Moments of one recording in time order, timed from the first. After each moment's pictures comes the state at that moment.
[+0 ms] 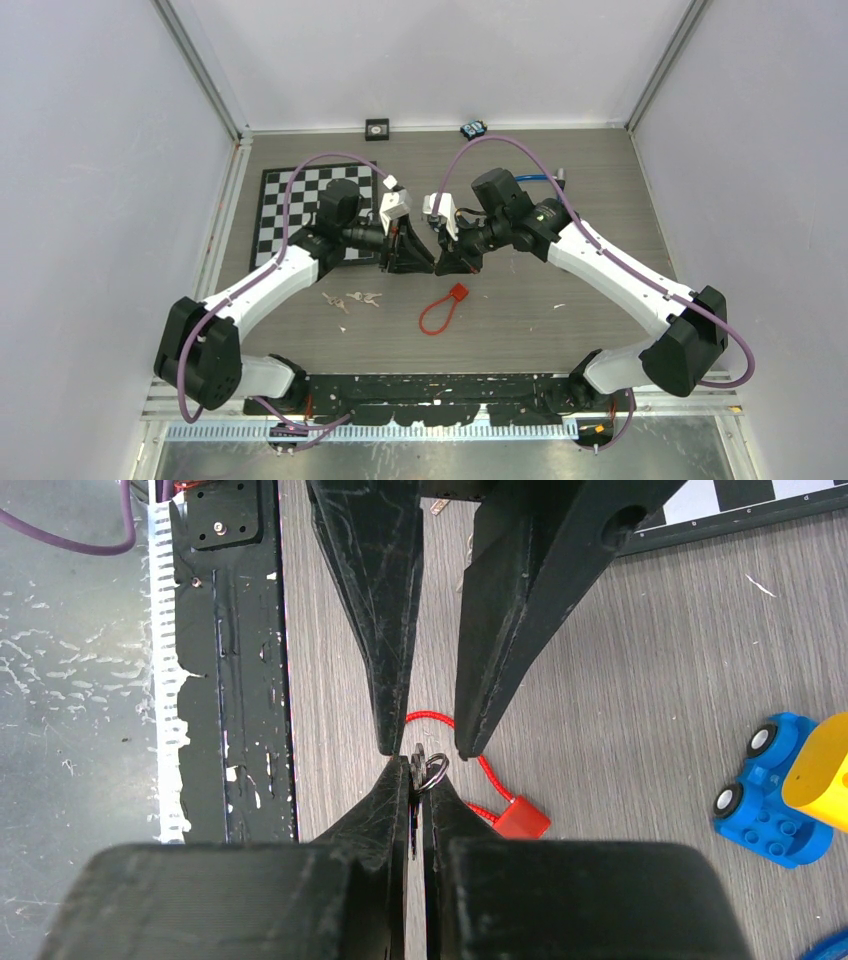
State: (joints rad) left arm -0.50 1.33 0.88 0.07 1.18 0.03; right arm 0.71 1.39 1.26 -0.68 -0.68 -0.42
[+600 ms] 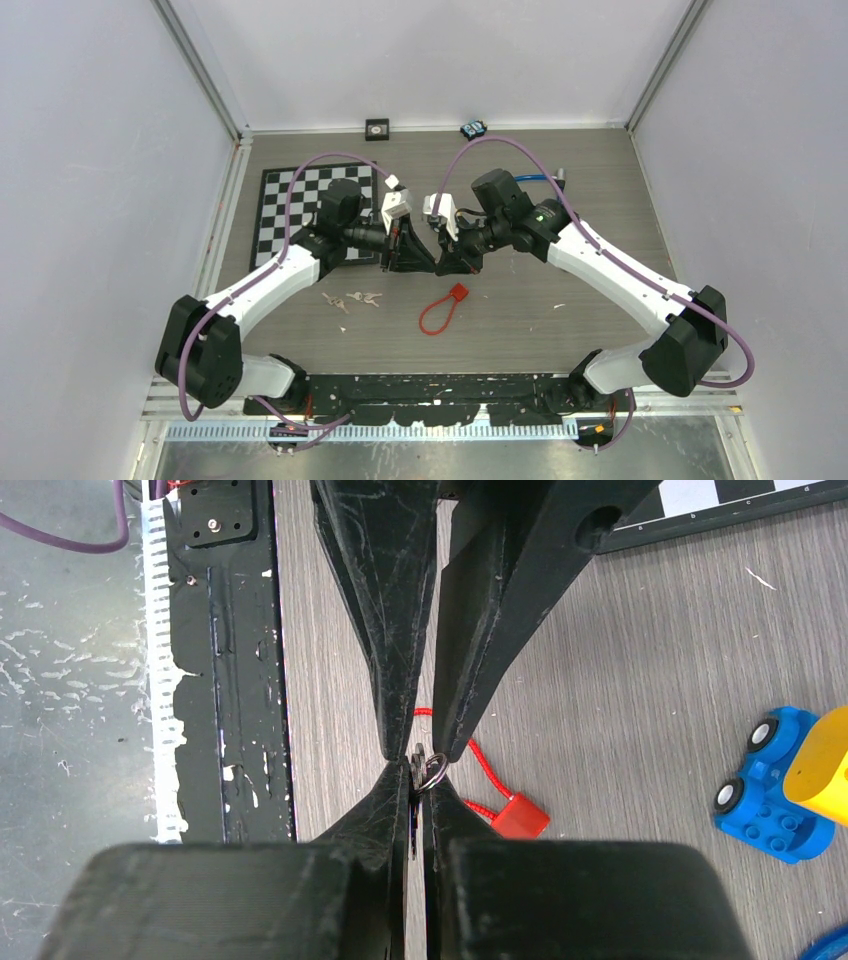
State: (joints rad) left arm -0.51 1.34 0.89 0.07 1.18 0.01; right arm 0.71 1.39 1.25 -0.68 -0.67 -0.41
